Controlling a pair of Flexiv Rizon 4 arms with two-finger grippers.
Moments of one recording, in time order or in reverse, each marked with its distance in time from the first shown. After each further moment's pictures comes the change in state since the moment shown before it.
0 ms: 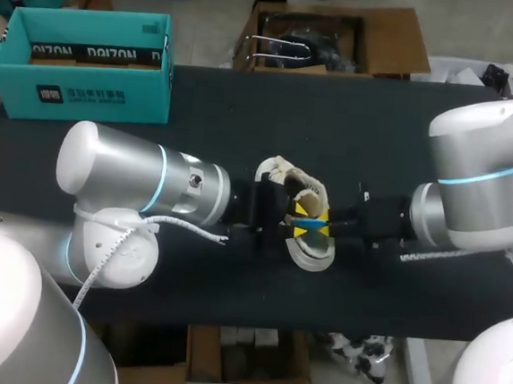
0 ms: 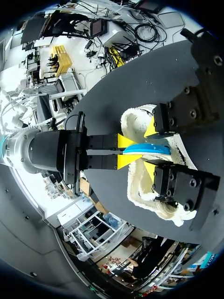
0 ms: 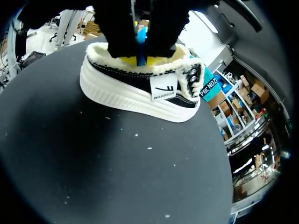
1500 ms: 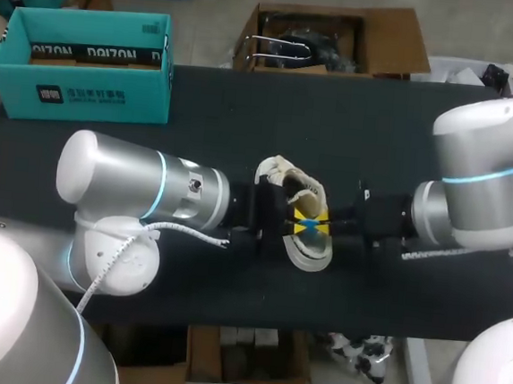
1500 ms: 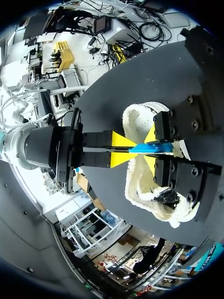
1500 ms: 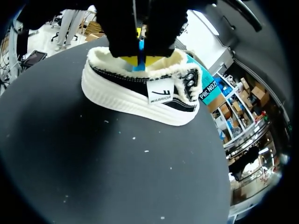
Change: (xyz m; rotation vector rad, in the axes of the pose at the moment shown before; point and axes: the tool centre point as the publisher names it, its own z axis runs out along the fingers) left arm 0.000 0.002 0.002 0.004 -0.031 -0.036; right arm 0.001 -0.005 -0.005 0.010 -0.001 -0.019
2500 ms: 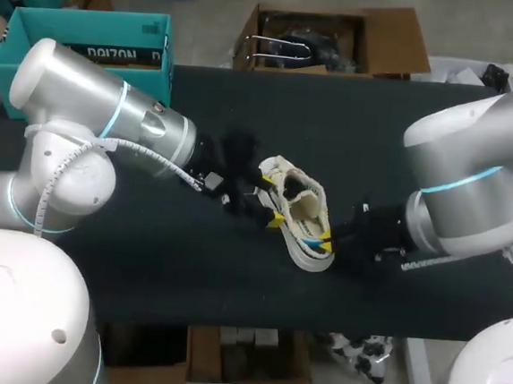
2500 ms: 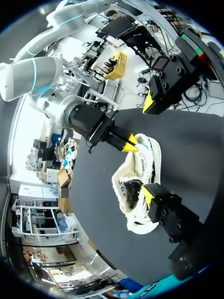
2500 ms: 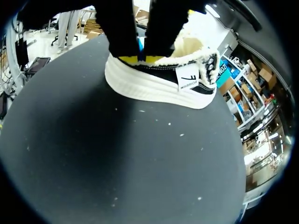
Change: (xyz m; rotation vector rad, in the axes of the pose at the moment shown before) left arm -0.009 -0.021 -0.090 -0.058 0.220 -0.598; right arm -0.035 0.013 0.003 -0.105 -0.103 0.114
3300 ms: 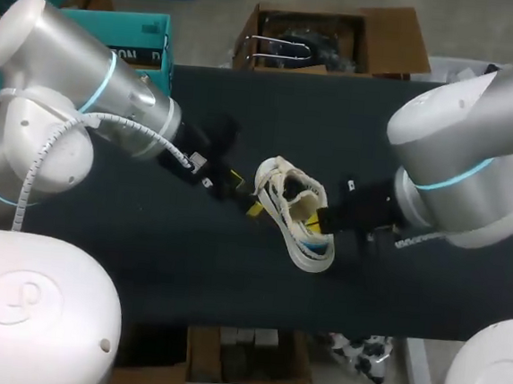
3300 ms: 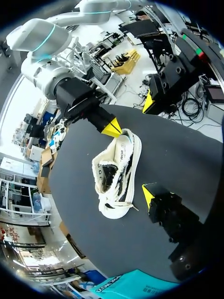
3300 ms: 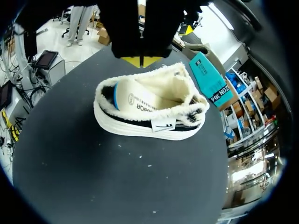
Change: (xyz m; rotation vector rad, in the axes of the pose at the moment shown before) left arm -0.003 0.015 -0.045 -0.134 -0.093 -0.236; right arm 0.019 -0.057 -0.020 0.000 -0.041 -0.144
